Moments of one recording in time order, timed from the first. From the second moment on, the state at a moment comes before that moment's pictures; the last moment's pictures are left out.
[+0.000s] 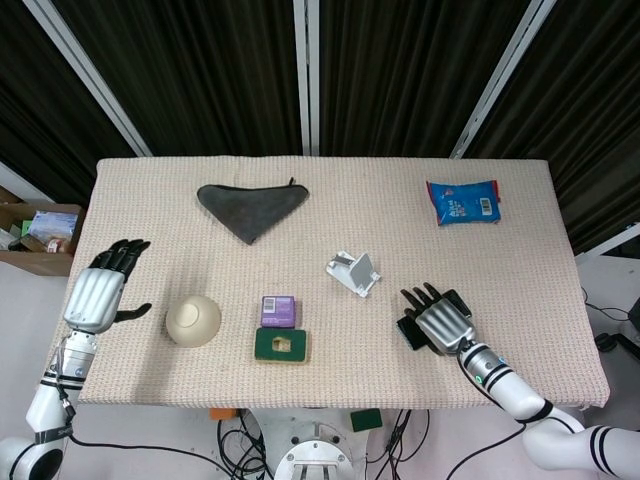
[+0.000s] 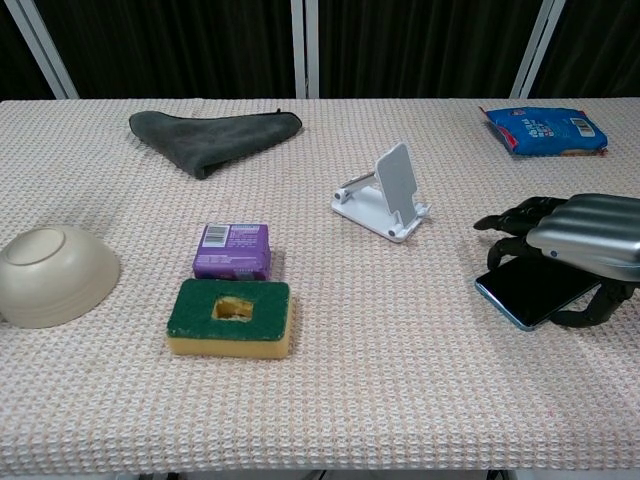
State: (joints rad) left arm -0.31 -1.27 -0.09 -1.54 1.45 1.34 0.10; right arm 0.59 -1.35 -0.04 -1.57 -1.36 0.85 -0.53
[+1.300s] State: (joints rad) left arm -0.31 -1.27 -0.09 -1.53 1.44 1.33 0.07; right arm 0.54 -1.37 -0.08 -1.39 -1.66 1.08 0.07
